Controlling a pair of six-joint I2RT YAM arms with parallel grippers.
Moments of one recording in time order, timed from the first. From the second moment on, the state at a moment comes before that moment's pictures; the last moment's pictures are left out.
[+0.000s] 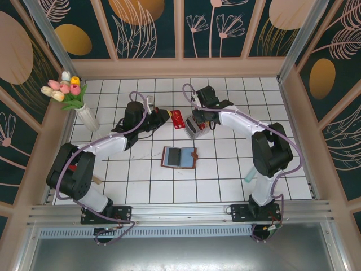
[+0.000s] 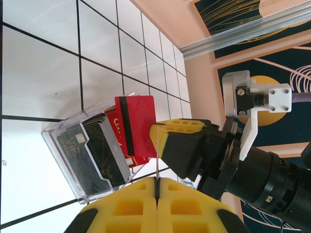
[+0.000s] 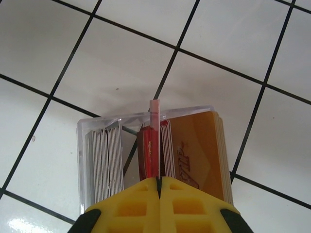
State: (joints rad) left arm -0.44 1.57 0.84 0.38 0.46 -1.03; right arm 0.54 1.83 1.37 -0.50 0.08 0.04
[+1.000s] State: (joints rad) left arm -0.44 1.58 0.84 0.38 0.48 -1.03; right arm 0.55 1.88 1.39 -0.58 -0.01 0.08
